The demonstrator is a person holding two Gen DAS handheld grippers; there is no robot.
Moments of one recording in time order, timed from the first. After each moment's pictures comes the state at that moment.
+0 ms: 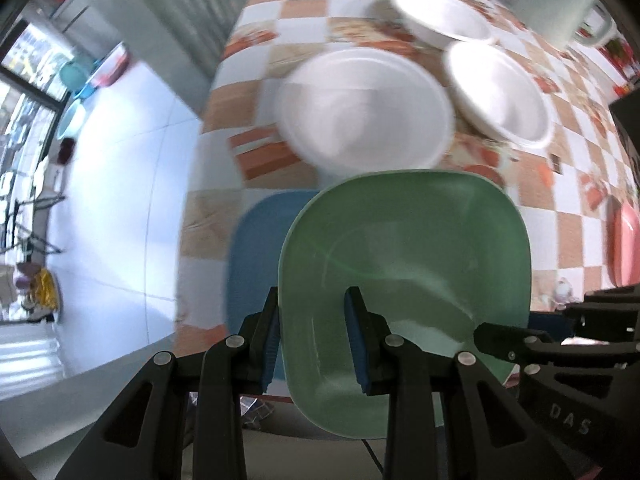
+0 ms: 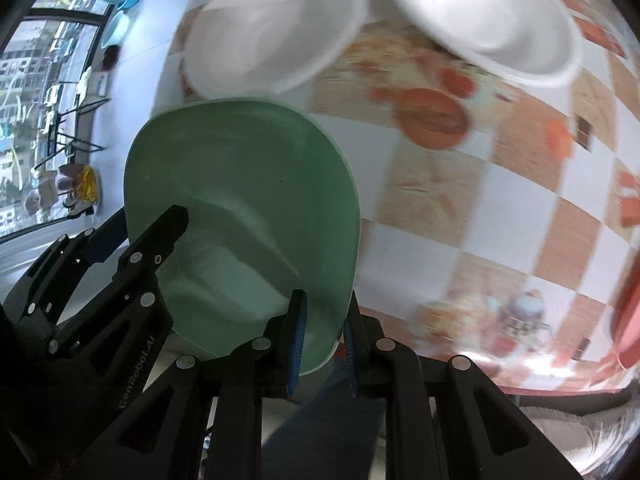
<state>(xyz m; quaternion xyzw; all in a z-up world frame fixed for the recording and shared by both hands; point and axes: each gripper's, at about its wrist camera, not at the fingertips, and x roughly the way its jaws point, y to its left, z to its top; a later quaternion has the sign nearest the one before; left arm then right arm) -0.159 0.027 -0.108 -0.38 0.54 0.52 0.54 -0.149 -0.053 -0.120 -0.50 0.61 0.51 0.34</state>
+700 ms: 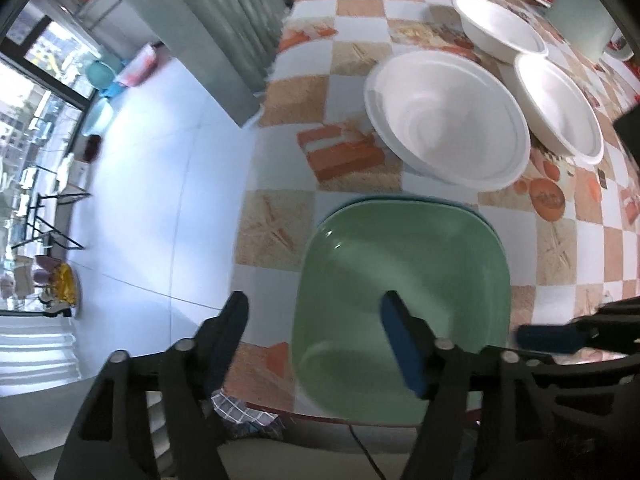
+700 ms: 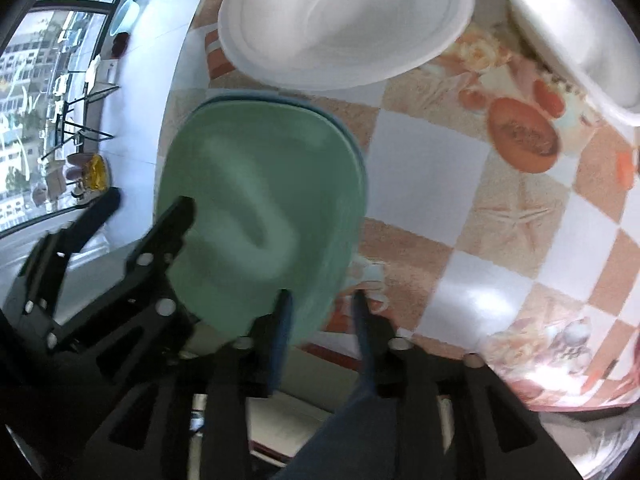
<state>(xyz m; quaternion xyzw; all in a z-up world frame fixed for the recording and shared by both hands) -0.202 0.034 -0.116 -0.36 0.53 0.56 0.53 -0.145 -0.061 -0.146 -0.50 0.61 0.52 0.33</state>
